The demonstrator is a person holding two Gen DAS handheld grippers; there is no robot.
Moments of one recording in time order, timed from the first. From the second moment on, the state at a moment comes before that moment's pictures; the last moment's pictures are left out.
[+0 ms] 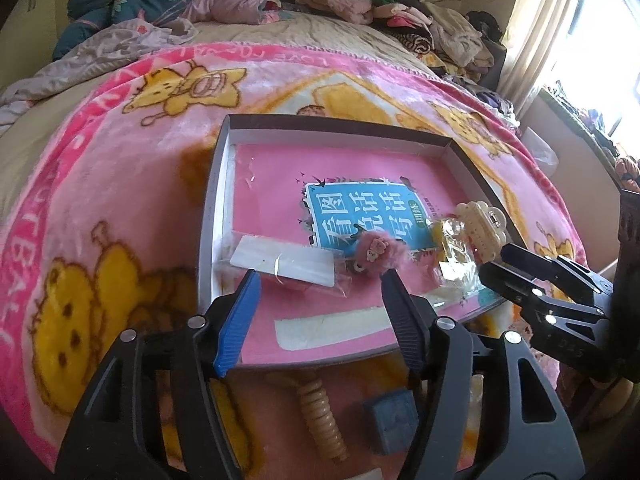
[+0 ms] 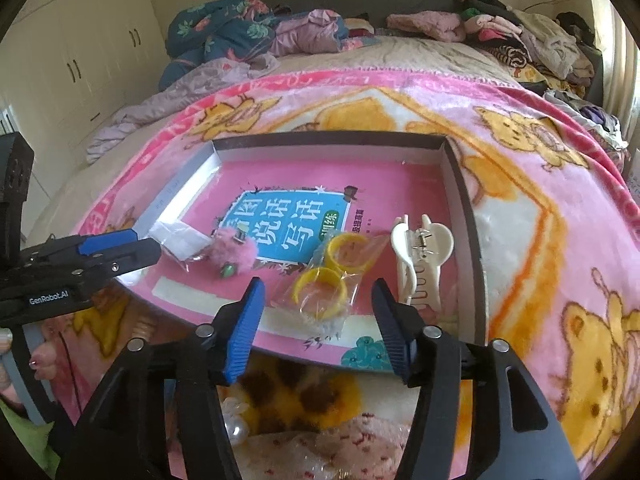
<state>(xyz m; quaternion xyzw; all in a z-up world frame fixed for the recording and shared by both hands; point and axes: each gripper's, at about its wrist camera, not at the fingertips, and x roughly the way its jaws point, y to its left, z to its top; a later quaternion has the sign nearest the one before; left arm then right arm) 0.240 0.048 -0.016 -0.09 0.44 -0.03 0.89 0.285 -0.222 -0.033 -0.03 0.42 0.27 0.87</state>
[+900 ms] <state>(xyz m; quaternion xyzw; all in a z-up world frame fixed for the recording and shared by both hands) 0.175 0.037 0.023 -0.09 0.41 -0.04 0.91 0.210 -0.269 0.025 -0.01 0.36 0.26 0.90</state>
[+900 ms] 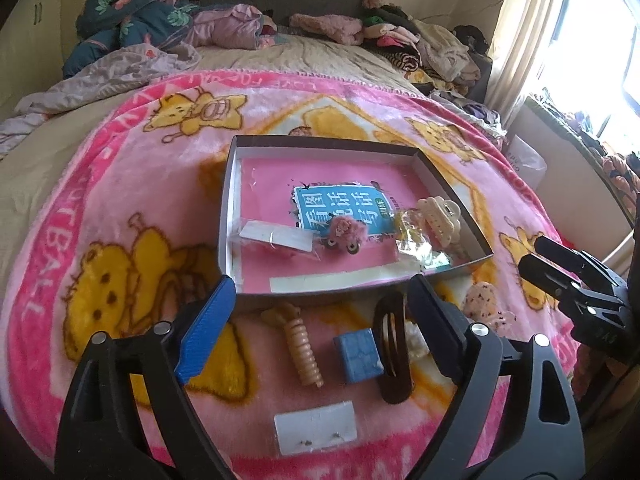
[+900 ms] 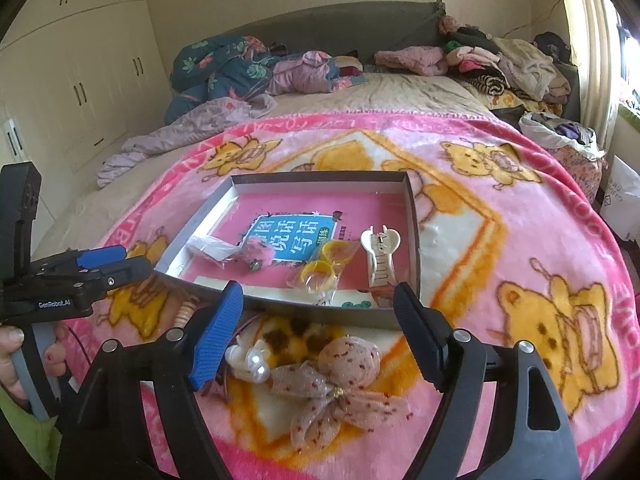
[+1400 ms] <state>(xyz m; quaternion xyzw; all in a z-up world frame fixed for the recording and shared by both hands) 0.137 0.034 0.029 -0.08 0.40 -0.03 0.91 0.165 -0.285 0.034 -0.02 0.35 0.26 0.90</state>
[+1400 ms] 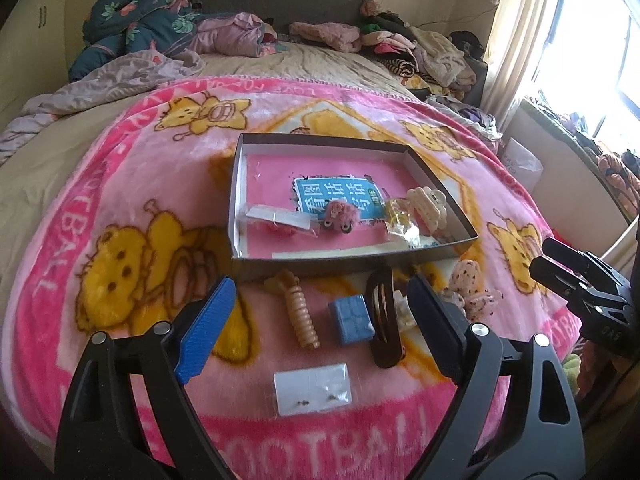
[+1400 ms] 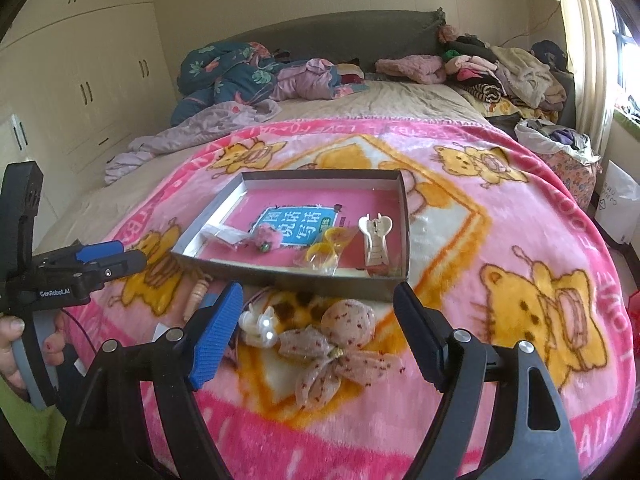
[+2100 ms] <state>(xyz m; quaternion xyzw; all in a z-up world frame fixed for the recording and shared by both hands) 0.103 0.024 0.010 -0.08 0.41 -0.04 0.91 0.134 -0.299 0.006 -0.03 0.37 0.26 0.89</state>
